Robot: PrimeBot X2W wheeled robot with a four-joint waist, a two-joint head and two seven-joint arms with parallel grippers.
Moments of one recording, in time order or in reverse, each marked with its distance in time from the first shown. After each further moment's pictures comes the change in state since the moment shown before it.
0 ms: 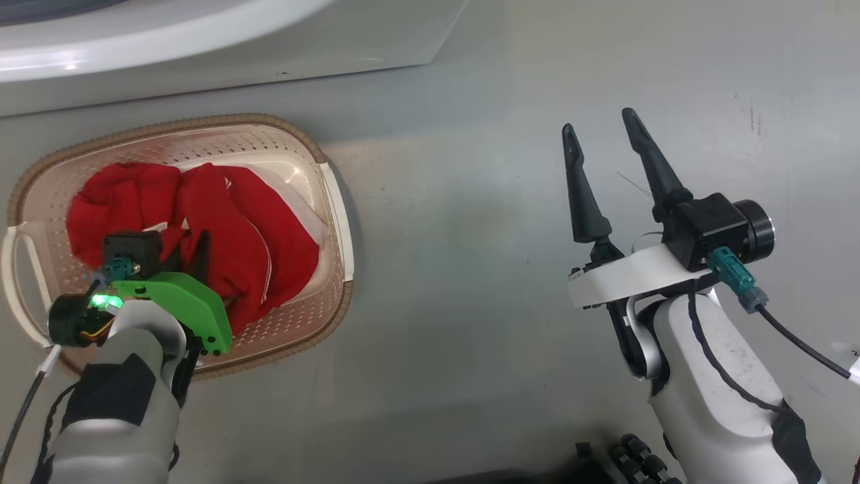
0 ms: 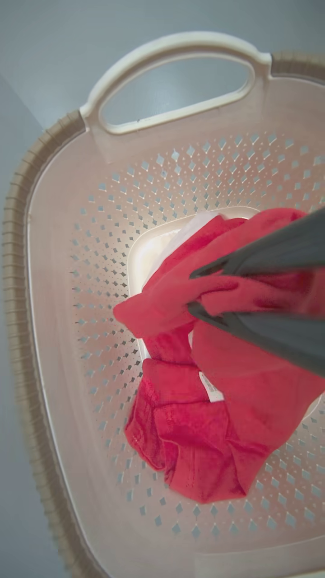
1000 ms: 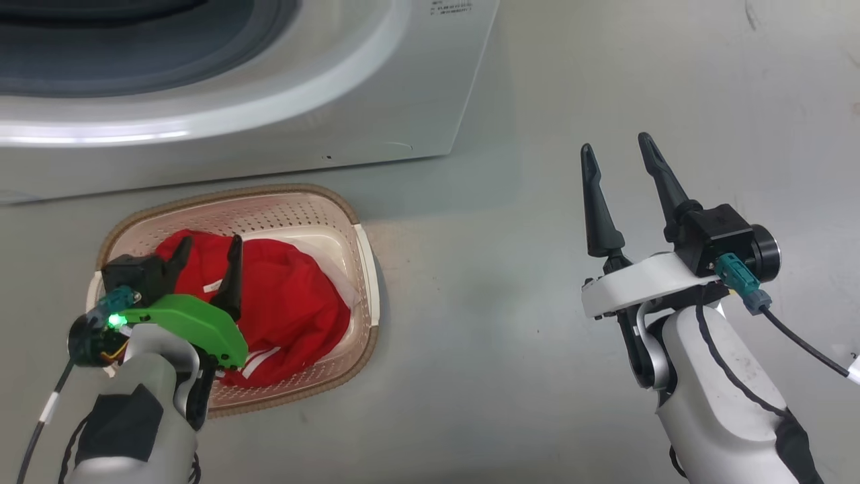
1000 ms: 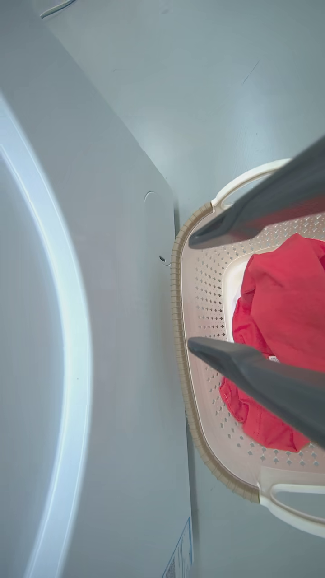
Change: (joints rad) left arm 0.116 -0.021 0.028 -0.179 -0.074 0.000 -0.028; right arm 0.008 -0.001 -0.034 0.072 0.028 -0.006 0.000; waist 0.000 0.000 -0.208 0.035
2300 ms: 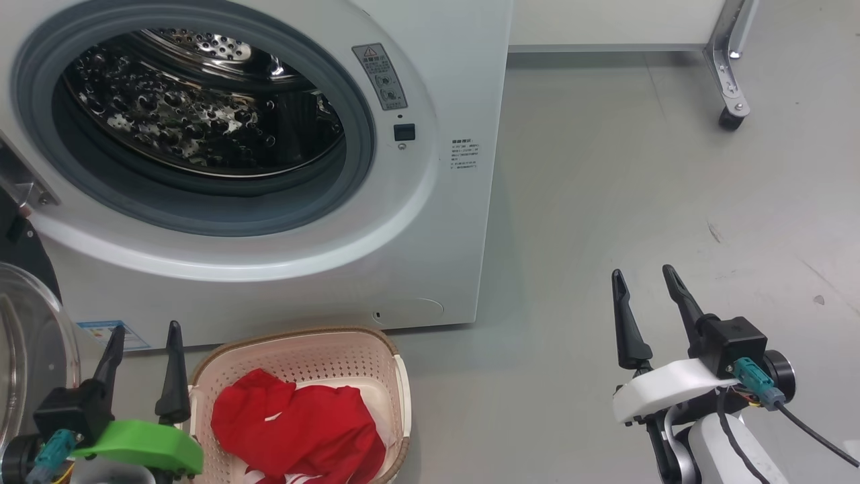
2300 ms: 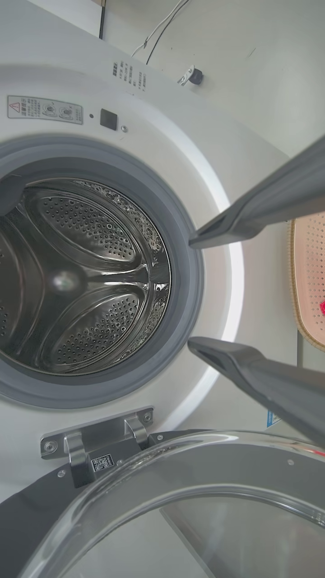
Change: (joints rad) left arm 0.497 0.004 0.257 -0.564 0.125 0.051 -0.003; right arm 0.281 0.000 -0.096 0.013 0.010 0.046 0.000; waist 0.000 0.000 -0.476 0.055
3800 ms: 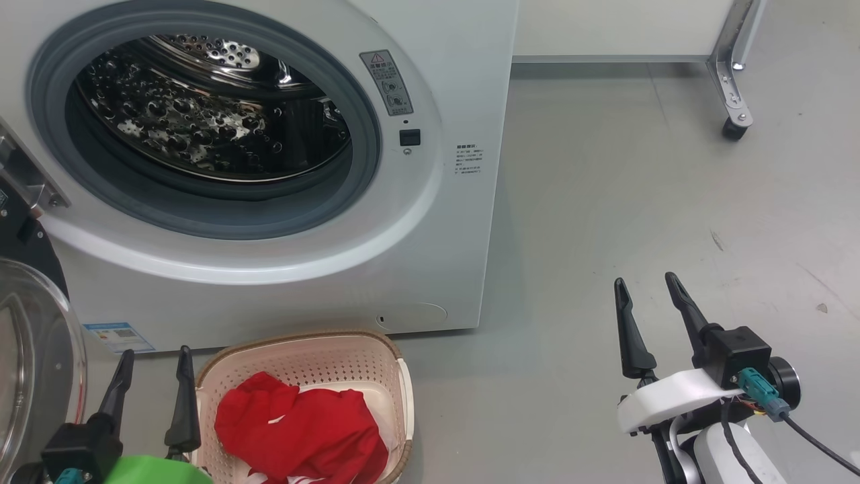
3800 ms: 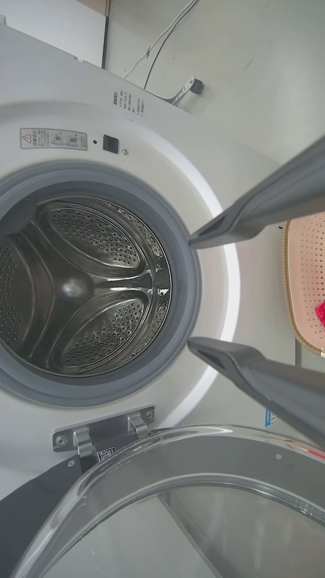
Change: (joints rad) left arm 0.130 -0.043 0.022 -0.146 0.044 -0.010 0.000; right arm 0.035 0.003 -0.023 -0.027 -0.031 0.030 0.000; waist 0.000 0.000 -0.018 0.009
